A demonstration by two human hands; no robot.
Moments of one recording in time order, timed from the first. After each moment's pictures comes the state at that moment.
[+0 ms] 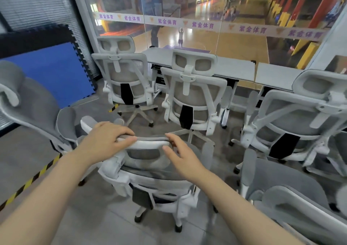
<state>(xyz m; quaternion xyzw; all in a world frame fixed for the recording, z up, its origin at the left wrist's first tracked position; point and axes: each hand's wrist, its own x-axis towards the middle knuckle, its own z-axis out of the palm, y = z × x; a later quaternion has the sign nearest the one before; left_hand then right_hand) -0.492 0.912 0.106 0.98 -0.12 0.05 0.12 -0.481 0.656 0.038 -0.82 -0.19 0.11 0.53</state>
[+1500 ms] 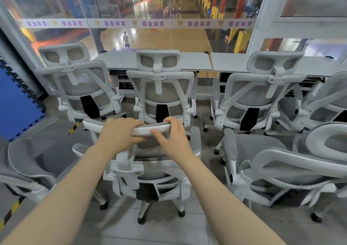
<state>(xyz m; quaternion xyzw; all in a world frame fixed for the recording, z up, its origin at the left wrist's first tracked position) -0.409 0.921 0.087 0.97 -0.24 0.10 -0.01 -0.464 0.734 0.044 -0.84 0.00 -0.12 0.53</state>
